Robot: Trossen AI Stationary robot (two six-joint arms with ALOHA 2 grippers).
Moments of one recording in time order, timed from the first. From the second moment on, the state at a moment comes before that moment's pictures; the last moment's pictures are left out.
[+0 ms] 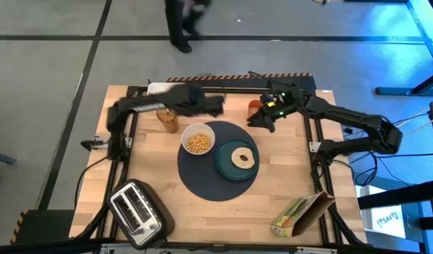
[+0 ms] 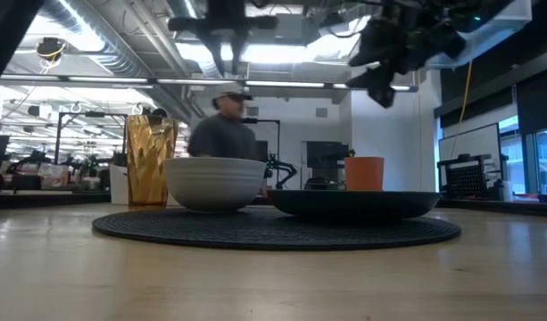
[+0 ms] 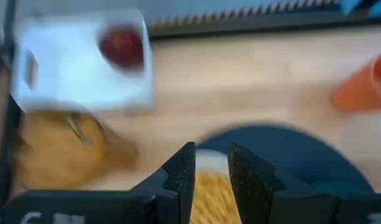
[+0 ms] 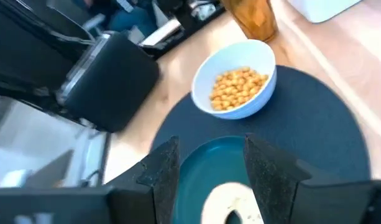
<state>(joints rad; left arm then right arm) 0.15 1.93 2.08 -1.57 -0.59 -1.34 -0.54 1.19 0.86 -0.23 -0.73 0.27</state>
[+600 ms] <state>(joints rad) 0.49 1.65 2.08 -1.57 -0.64 -0.78 -0.48 1.87 1.55 -0.23 -0.37 0.41</state>
